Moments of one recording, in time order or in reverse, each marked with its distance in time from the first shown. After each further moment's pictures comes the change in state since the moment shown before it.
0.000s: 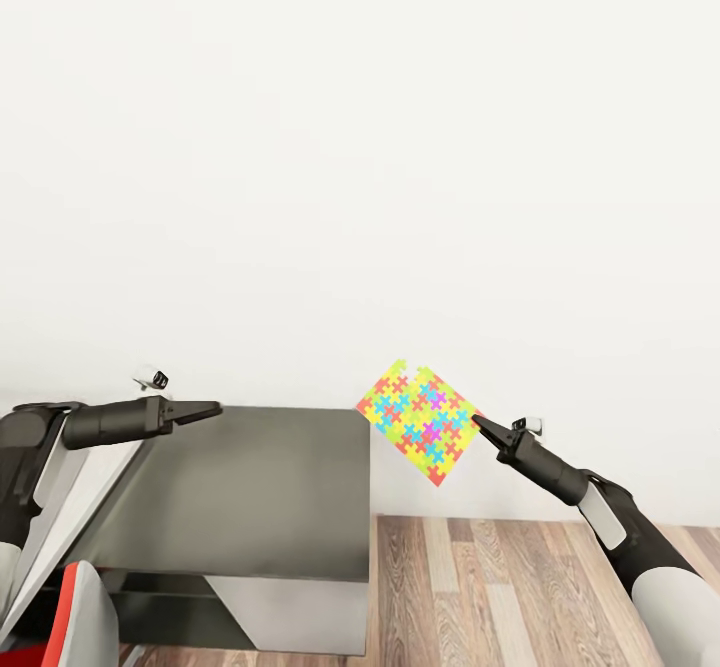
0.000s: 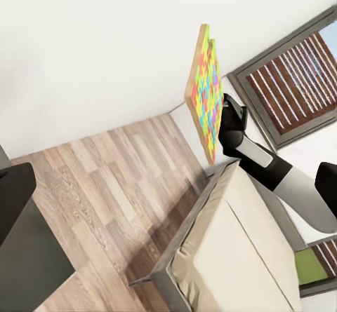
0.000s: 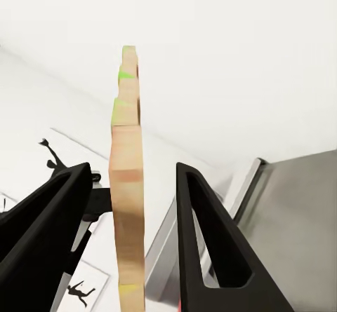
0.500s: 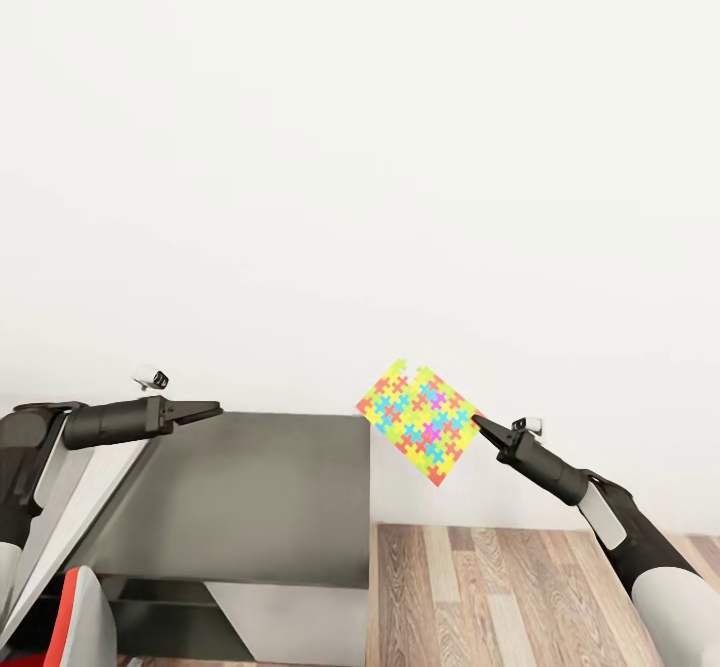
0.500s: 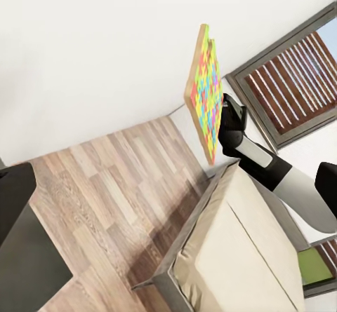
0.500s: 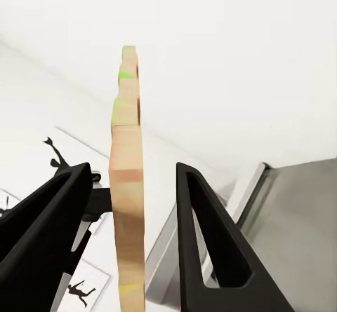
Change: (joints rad) left arm 0.000 -0.001 0.000 0.000 0.000 0.000 0.000; right arm 0.000 0.000 0.000 0.000 0.000 0.000 0.000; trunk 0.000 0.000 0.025
